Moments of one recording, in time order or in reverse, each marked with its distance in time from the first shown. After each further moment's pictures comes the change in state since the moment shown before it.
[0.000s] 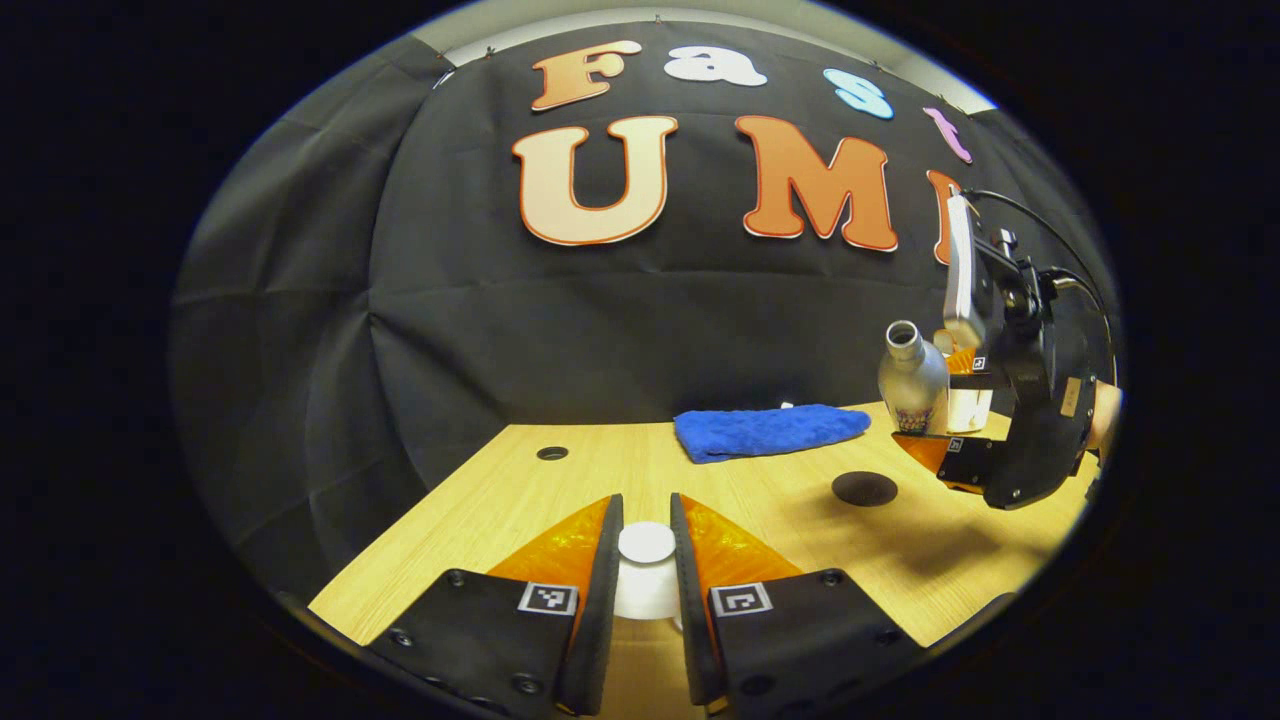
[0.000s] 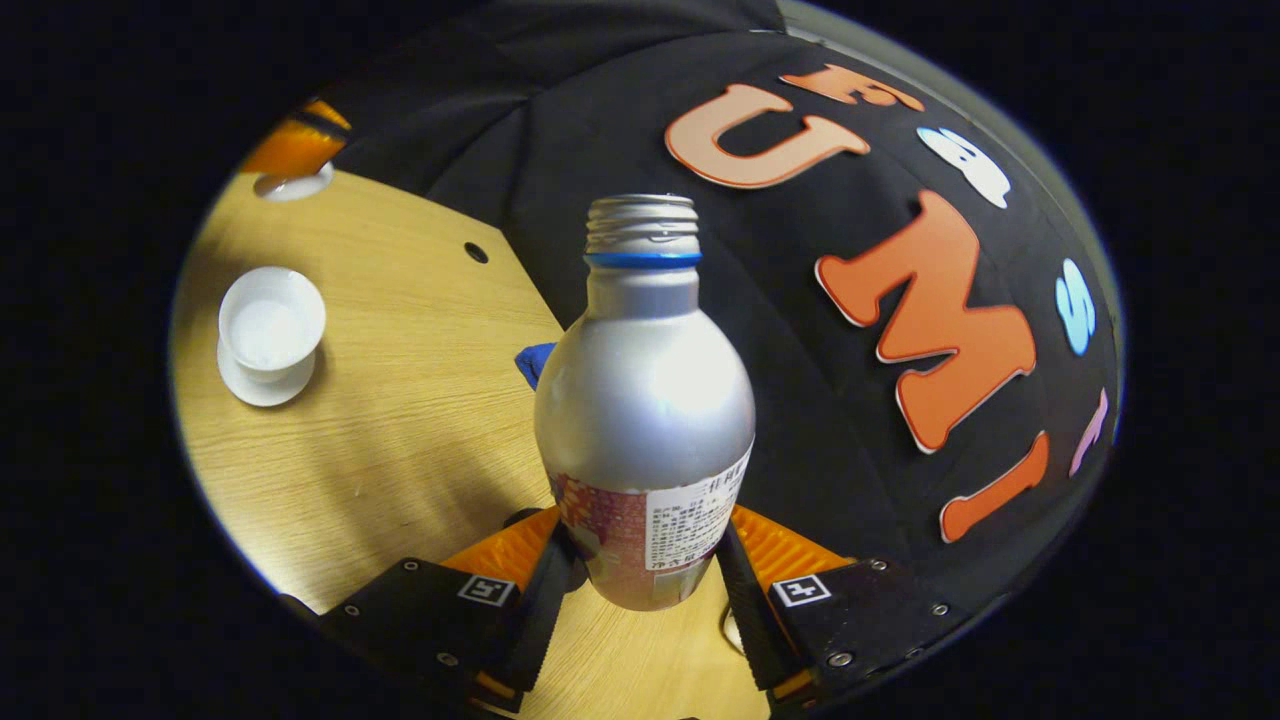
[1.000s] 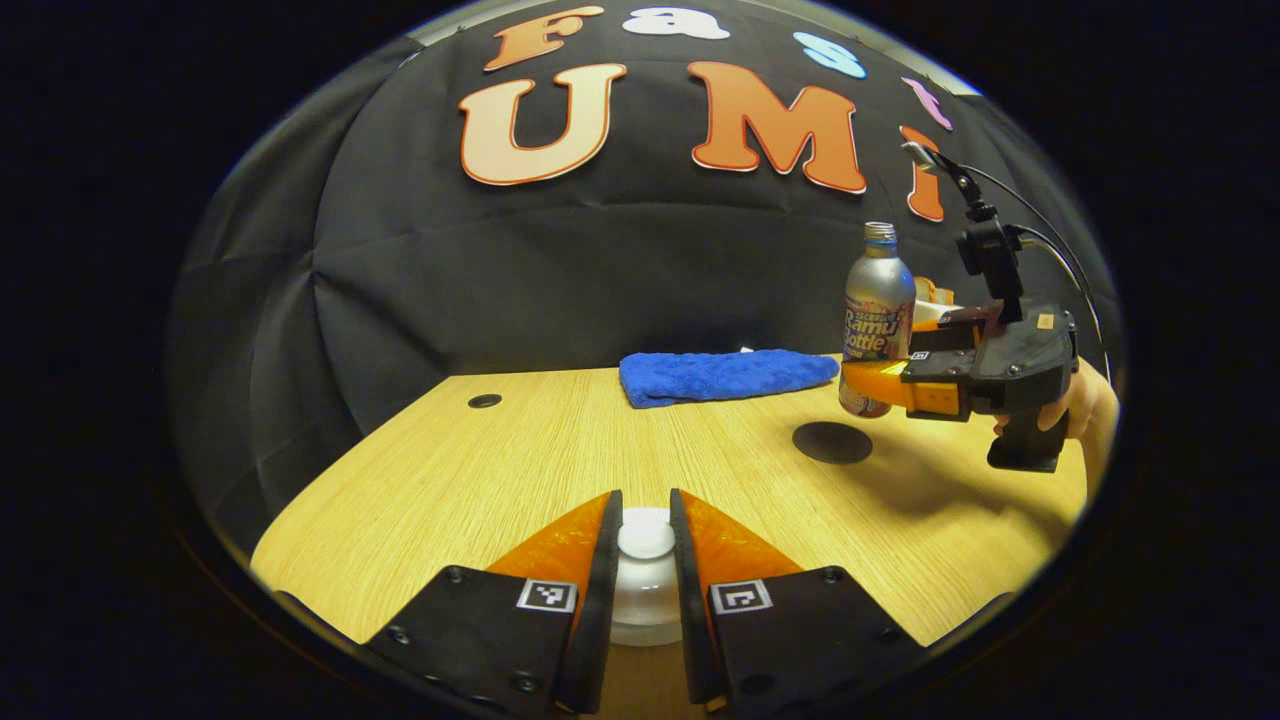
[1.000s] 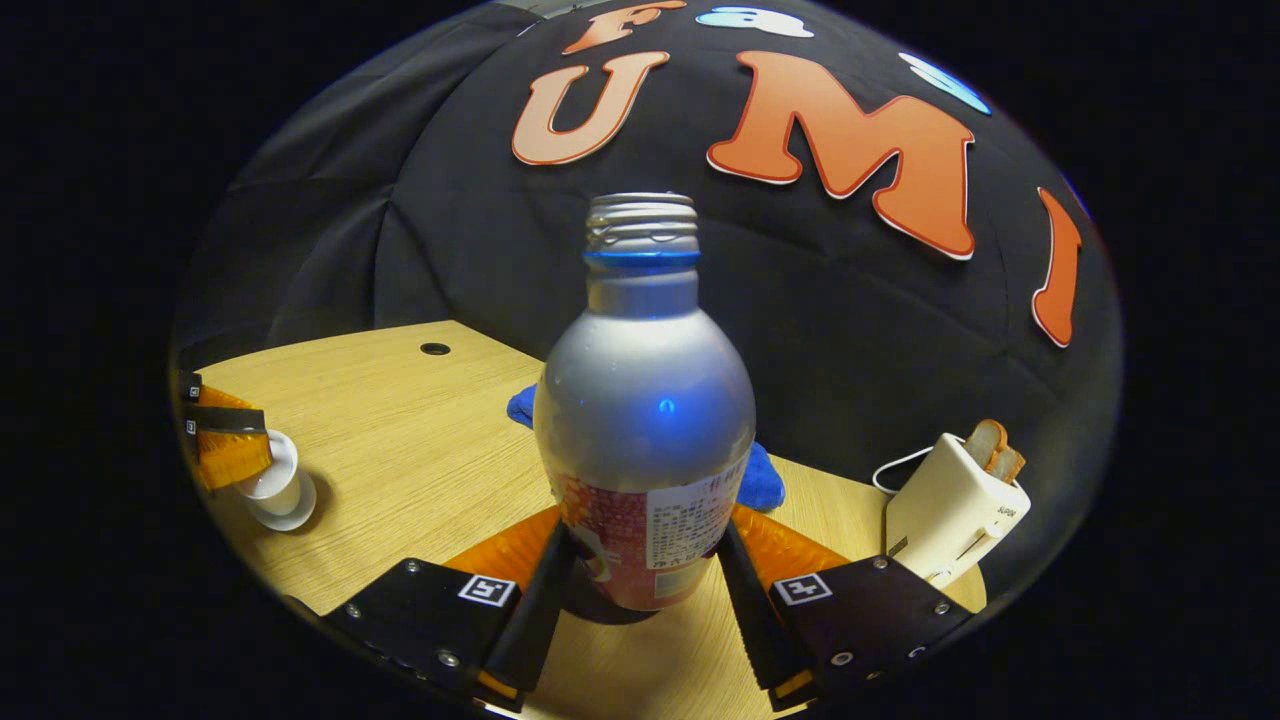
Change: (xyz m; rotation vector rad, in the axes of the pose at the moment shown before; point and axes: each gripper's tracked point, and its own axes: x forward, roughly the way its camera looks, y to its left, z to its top) left arm 0.030 -0.059 -0.066 0.028 0.139 -0.066; right arm 0.049 0.014 -0.041 0.522 0.006 0.159
